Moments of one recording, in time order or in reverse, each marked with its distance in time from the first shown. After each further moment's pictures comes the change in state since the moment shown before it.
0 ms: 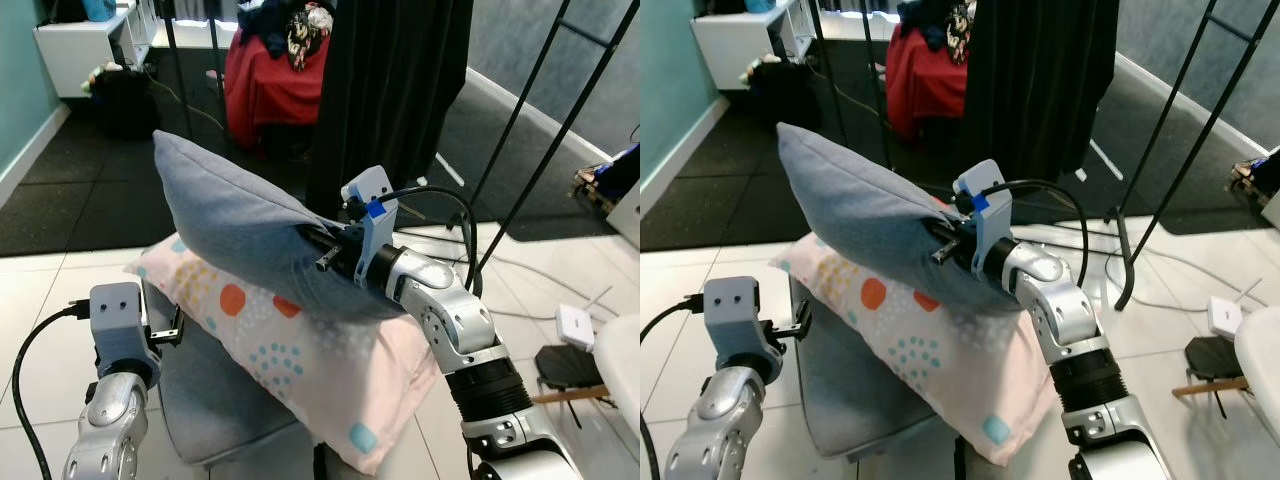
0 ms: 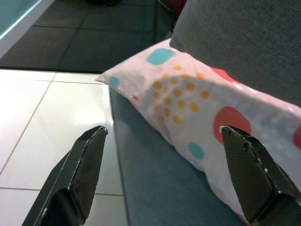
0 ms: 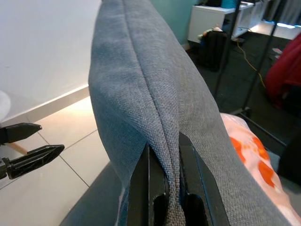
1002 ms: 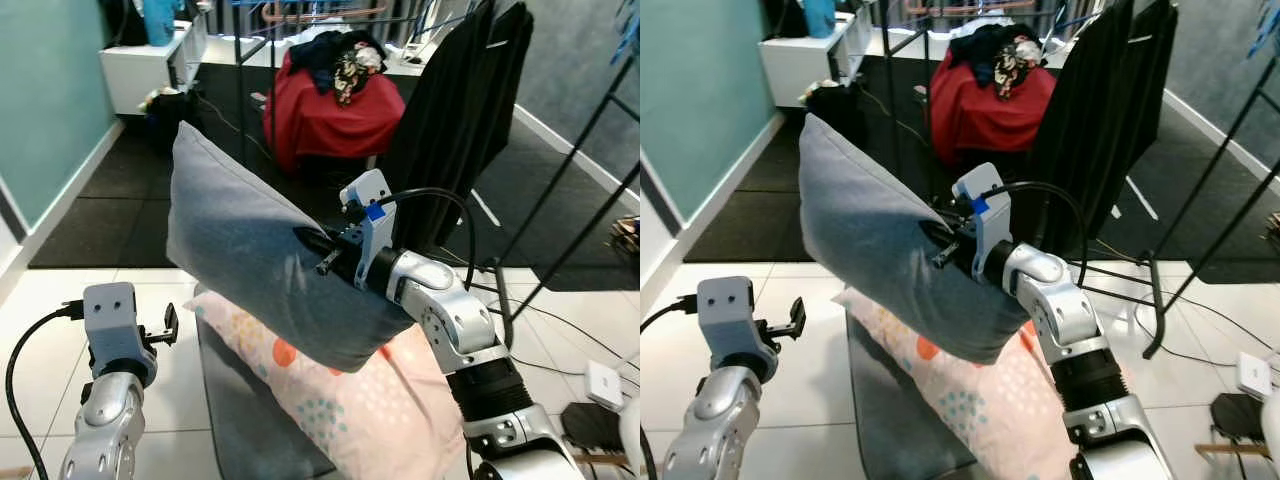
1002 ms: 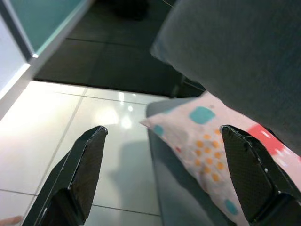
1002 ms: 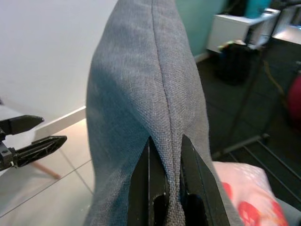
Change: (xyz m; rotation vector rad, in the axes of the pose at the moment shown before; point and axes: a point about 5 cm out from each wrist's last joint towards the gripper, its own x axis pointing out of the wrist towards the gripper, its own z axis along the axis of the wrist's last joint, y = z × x) left arm 0.001 0.005 0.002 -0.004 -0.010 0.025; right arm 0.001 0.000 0.001 -0.006 0.004 0.017
